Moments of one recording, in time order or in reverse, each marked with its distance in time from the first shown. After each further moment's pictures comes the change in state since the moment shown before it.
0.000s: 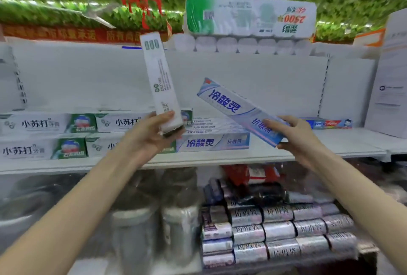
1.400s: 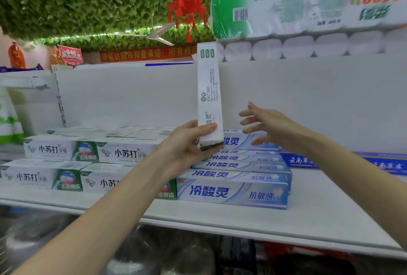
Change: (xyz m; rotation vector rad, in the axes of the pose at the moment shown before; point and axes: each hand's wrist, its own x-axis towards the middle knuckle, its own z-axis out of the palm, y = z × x) left_hand 0.135 -0.027 0.058 0.210 0.137 0.028; right_hand 0.212 0.005 0.082 -0.084 -0.637 -0.050
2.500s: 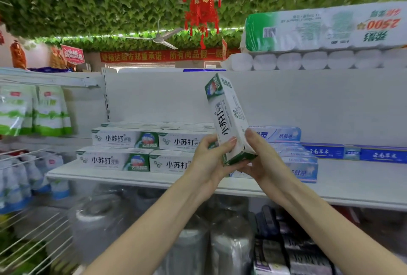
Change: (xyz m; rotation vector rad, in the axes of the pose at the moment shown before) left_hand -0.123 0.010 -0.068 -0.155 -0.029 0.071; right_hand -0.130 -0.041 0.196 0.518 -0.002 -0.127
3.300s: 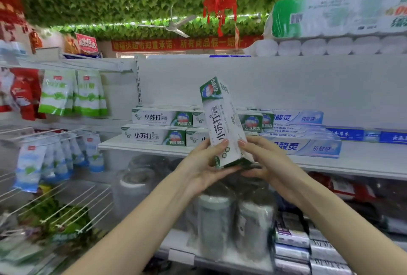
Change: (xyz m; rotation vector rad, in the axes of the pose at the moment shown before) left_hand -0.082 0.033 -0.089 -0.061 0.008 -0.177; right_hand -0.061 0.021 0.086 -0.196 0.070 0.185
